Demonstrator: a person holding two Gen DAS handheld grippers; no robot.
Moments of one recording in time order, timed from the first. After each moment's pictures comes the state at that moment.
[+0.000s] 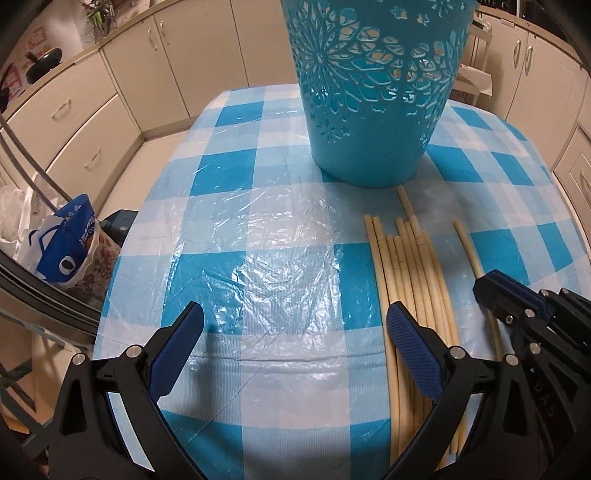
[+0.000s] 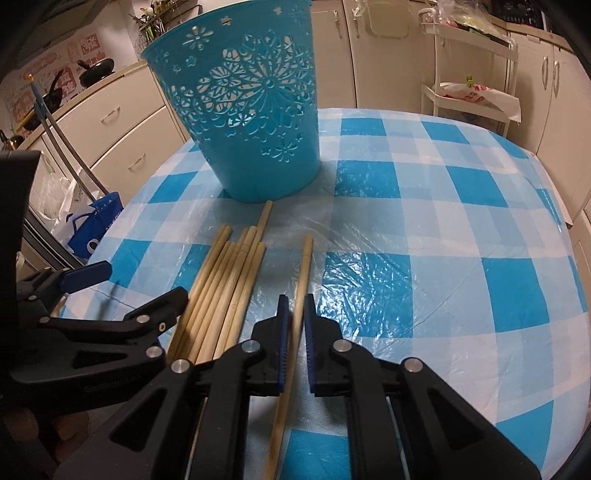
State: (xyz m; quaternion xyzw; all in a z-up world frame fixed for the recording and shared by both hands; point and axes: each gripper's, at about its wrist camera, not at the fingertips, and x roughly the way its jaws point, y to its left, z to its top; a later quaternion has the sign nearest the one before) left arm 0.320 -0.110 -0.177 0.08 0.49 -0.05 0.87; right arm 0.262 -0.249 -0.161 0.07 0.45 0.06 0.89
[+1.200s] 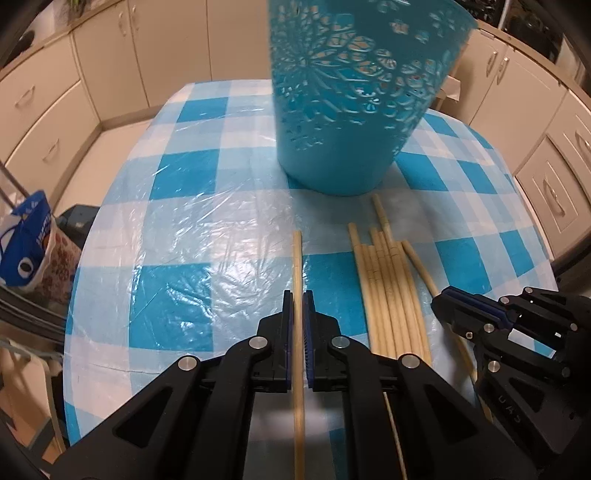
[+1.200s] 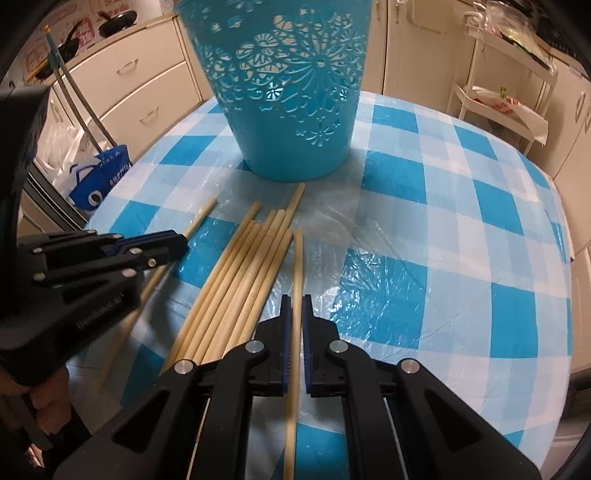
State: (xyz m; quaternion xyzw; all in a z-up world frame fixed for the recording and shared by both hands) left arm 0.333 -0.100 -0.172 0.03 0.51 -0.13 0.85; right arm 0.276 -0.227 -0.156 -0.02 0.50 0.09 0.86
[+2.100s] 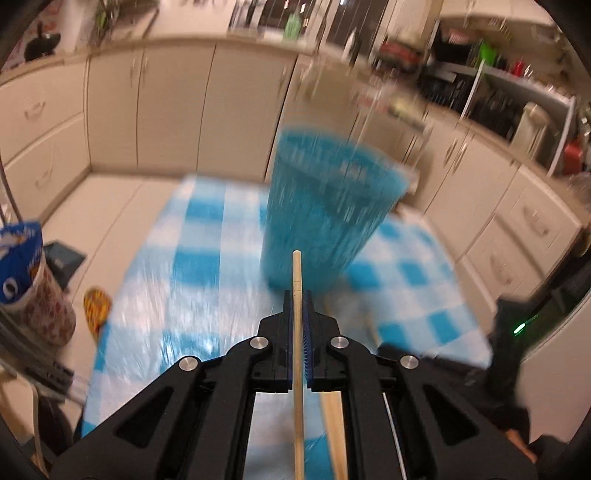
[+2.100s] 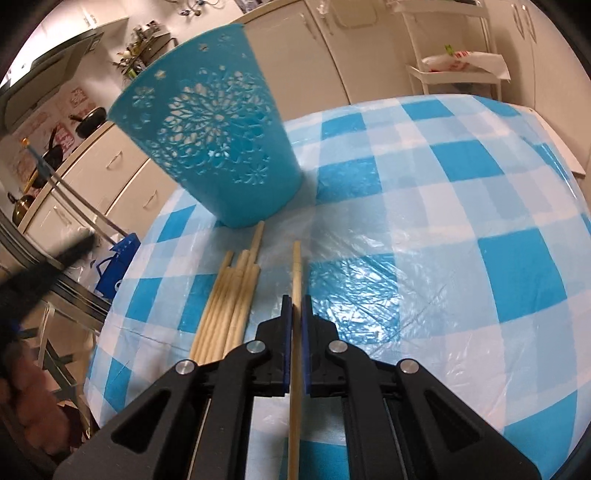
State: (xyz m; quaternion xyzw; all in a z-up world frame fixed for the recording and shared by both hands) left arm 0.303 -0.063 -0.083 -0.07 0.35 -0.19 0.91; right arm 0.266 -0.281 -0.162 0.18 0.43 0.07 0.88
